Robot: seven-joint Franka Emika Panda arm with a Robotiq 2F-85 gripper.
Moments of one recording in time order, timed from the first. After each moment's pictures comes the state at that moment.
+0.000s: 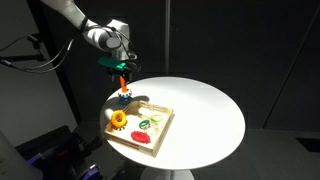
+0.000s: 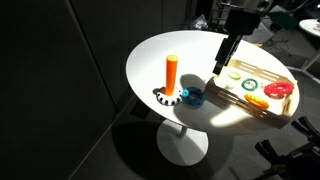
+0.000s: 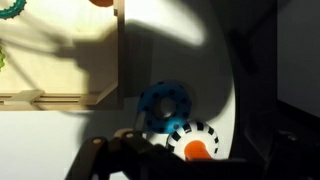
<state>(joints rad) 0.15 0.21 0.17 -2.18 0.23 2.32 -0.32</state>
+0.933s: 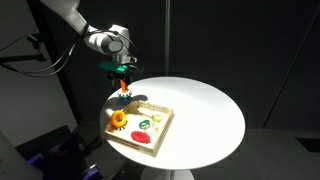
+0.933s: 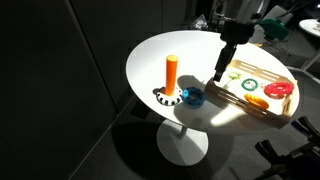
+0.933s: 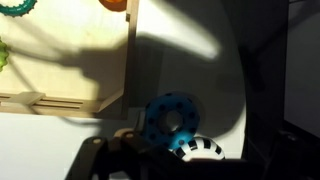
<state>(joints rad) 0.15 0.26 0.17 -2.16 0.15 2.32 -0.32</state>
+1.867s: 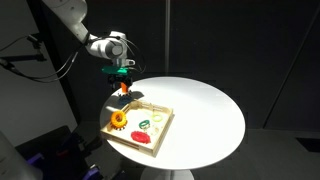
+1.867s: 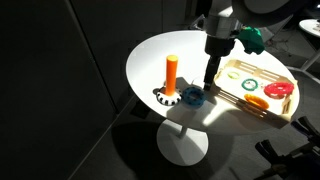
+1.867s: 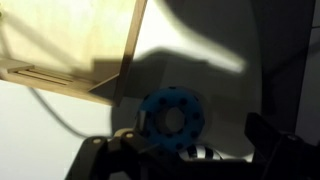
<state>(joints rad) 0.20 0.40 0.18 -2.06 -0.02 2.34 -0.28</state>
